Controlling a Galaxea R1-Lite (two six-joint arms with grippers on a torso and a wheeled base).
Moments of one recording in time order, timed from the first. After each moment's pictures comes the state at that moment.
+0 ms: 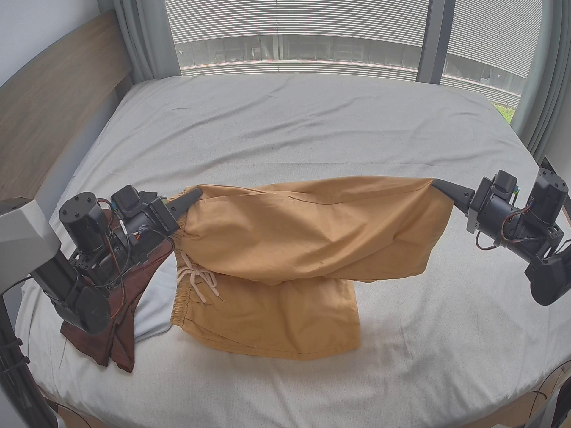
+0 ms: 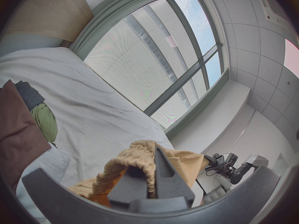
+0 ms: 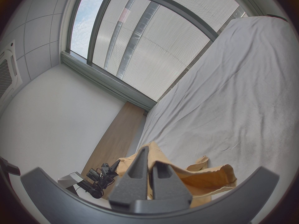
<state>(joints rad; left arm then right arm) -0.19 2.03 -0.63 -1.55 -0.46 -0.71 0.12 1.78 -0.60 -1.25 0.56 0.85</state>
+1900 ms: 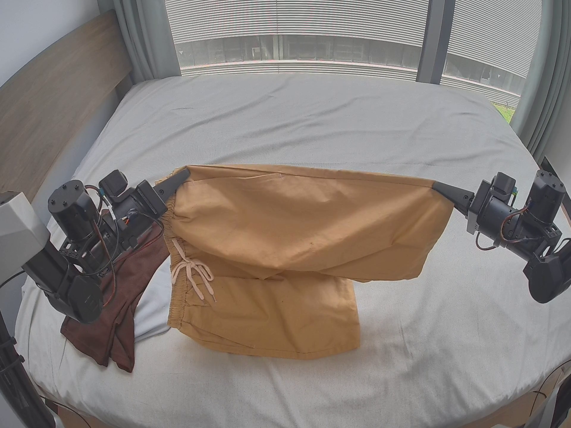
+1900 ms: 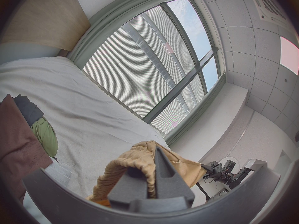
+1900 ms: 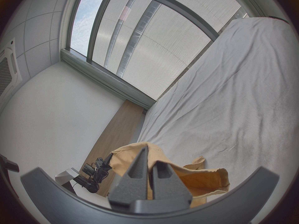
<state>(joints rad) -0.15 2.00 -0.68 -1.55 -0.45 -0.72 0.09 1.81 -0.61 -1.25 0.61 0.83</state>
